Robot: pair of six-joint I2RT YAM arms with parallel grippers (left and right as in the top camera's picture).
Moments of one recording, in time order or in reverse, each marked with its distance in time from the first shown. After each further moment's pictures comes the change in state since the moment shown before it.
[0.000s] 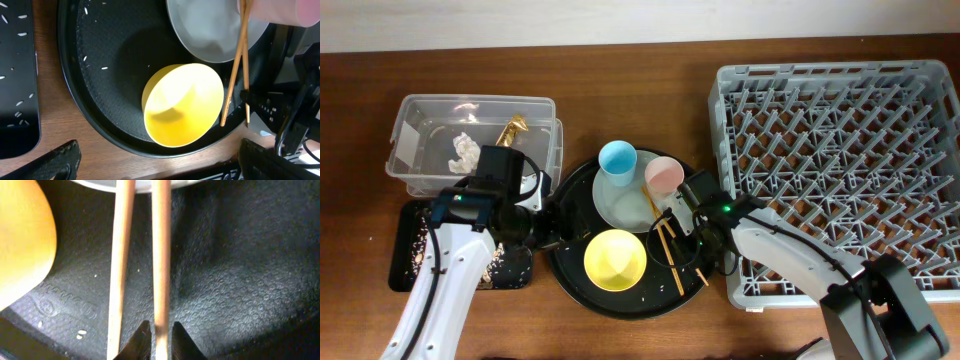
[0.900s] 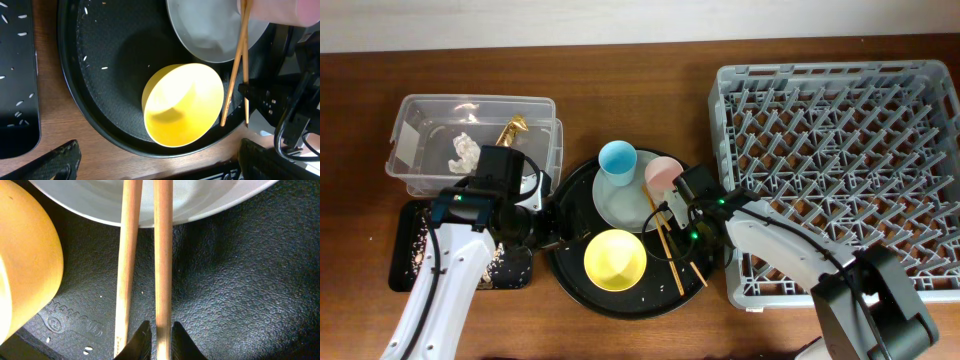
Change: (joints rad) left arm 0.000 0.000 0.000 0.000 0.000 0.000; right arm 0.000 0.050 0.047 0.013 -0.011 0.021
